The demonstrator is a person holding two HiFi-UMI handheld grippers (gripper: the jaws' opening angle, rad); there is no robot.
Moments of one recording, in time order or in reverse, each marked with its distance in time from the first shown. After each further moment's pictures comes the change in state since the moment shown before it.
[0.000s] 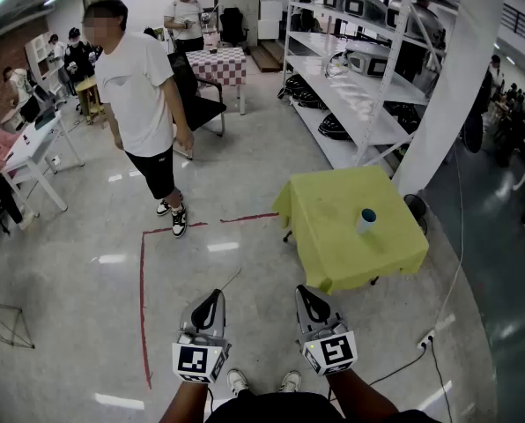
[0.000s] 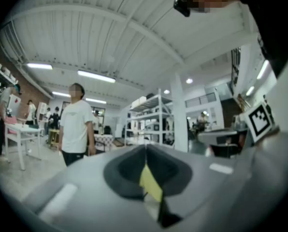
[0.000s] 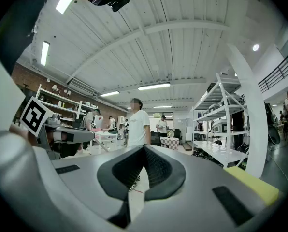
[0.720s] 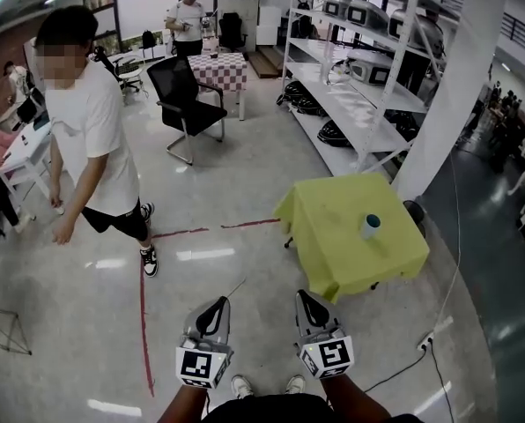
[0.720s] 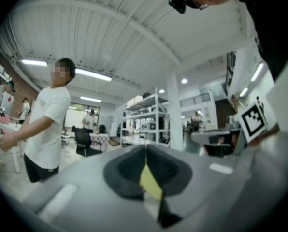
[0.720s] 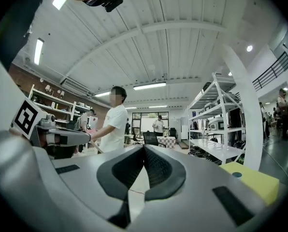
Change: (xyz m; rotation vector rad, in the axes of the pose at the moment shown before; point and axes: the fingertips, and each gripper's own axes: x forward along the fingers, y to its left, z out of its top) left arm -0.004 0.026 -0.003 0.019 -0.007 -0.067; right arm 0.029 0.023 -0.001 0.034 -0.004 -0.058
